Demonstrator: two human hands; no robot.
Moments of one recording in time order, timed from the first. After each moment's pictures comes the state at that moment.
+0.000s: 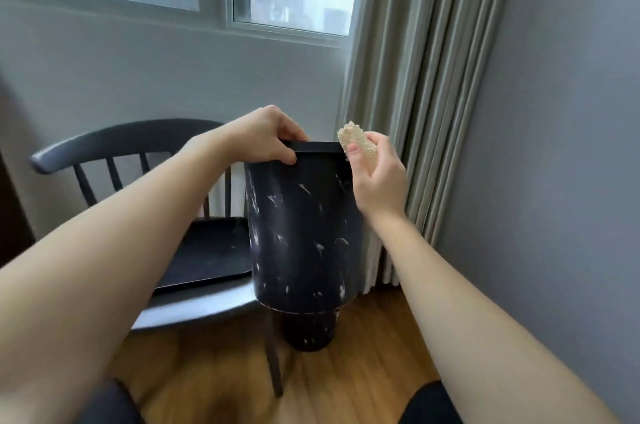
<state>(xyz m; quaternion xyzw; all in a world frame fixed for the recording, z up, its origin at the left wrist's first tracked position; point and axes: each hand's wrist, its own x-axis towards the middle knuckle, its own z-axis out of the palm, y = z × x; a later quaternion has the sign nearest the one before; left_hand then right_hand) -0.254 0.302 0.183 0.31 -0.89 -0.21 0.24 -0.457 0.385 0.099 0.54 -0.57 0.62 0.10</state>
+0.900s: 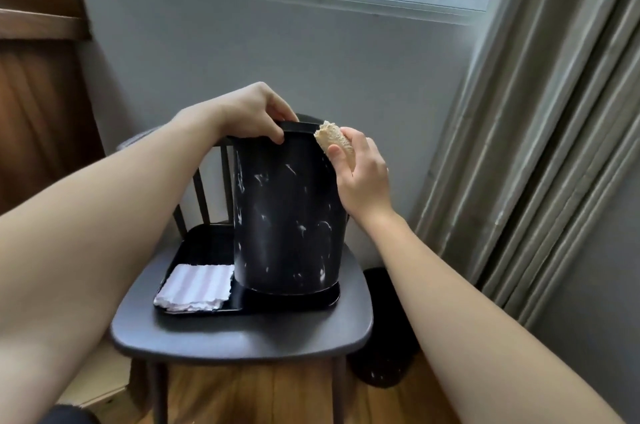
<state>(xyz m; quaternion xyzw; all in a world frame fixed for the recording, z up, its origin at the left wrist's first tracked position) -0.122 0.151 0.183 0.48 -0.82 -0.19 0.25 -0.333 0.182 0.074 0.66 -0.51 0.54 0.01</state>
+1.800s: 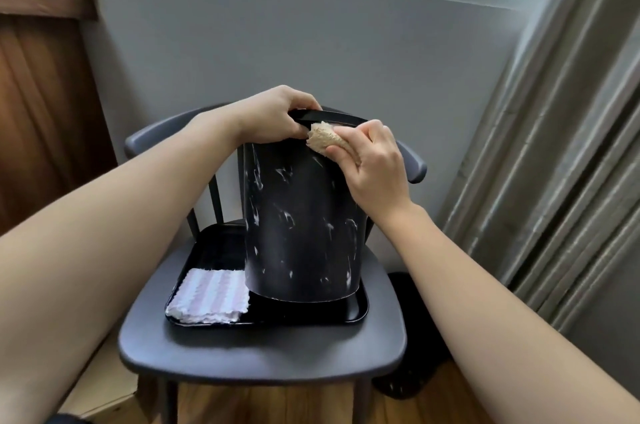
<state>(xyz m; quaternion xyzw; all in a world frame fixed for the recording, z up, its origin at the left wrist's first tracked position) -0.106 0.103 0.153 0.43 -0.84 -0.18 0.27 -0.302 0.146 0.074 0.73 -0.42 0.51 0.18</state>
